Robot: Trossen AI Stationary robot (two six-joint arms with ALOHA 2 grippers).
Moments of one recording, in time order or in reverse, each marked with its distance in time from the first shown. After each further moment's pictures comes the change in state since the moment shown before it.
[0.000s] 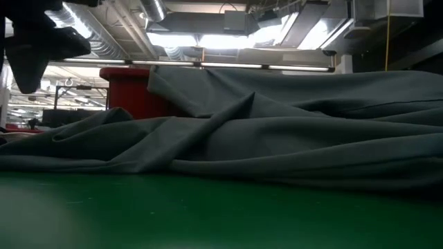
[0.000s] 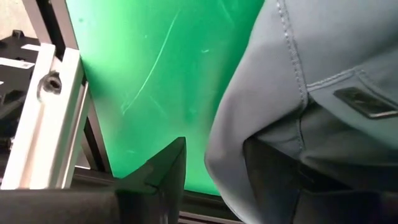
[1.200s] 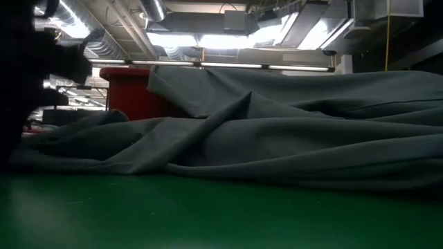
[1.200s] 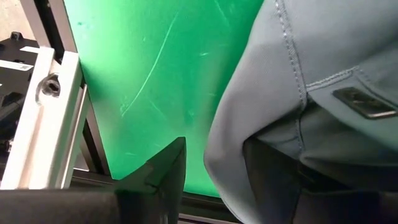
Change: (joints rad) left arm 0.024 -0.002 -0.285 0.155 -0.018 -0.158; right arm 0.000 0.000 0.000 0.001 0.009 0.001
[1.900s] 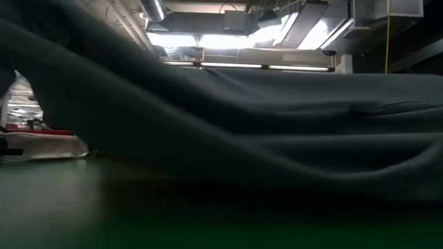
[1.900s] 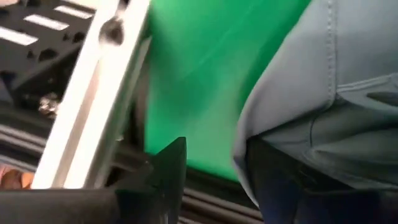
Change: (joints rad) left arm -0.203 -0.005 0.841 -0.829 -0.023 -0.225; right arm 0.073 0.000 0.000 0.063 -0.115 -0.032
